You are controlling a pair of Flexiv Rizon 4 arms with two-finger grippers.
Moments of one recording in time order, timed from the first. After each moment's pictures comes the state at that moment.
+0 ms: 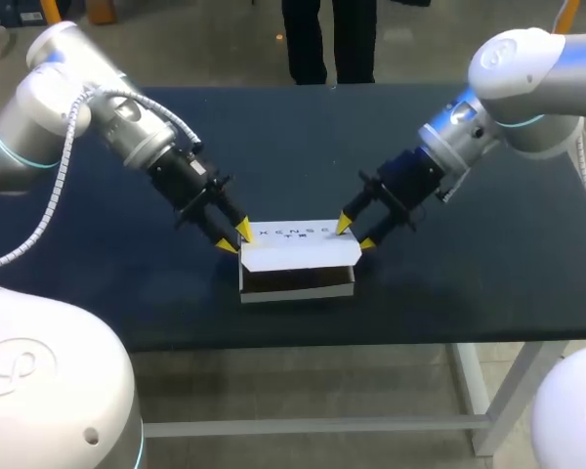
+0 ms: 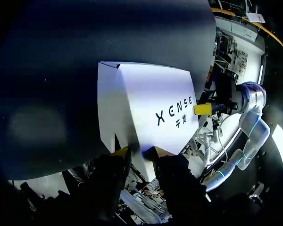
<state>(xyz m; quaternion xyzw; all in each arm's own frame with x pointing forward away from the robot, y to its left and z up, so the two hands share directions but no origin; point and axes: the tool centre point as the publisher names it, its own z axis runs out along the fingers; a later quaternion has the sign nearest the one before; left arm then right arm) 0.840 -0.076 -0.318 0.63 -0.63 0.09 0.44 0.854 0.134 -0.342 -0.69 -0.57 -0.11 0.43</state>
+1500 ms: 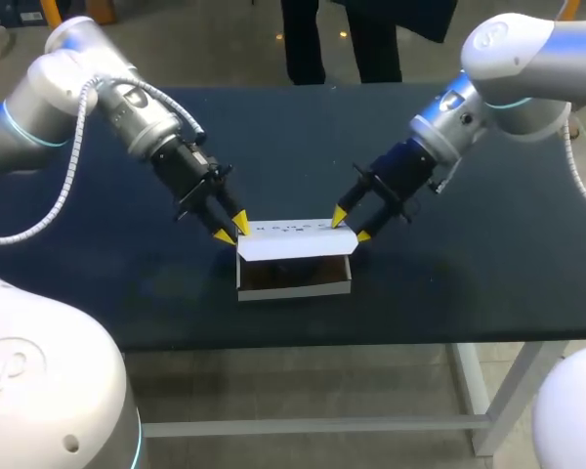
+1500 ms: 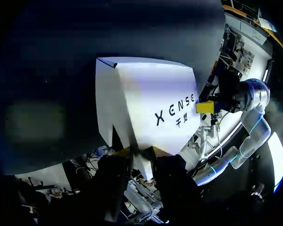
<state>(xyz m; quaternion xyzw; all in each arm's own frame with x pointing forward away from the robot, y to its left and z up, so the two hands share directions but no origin) 0.851 -0.071 -0.310 0.62 -0.61 0.04 0.48 0.863 0.142 -0.335 -0.69 -0.55 -0.07 0.46</state>
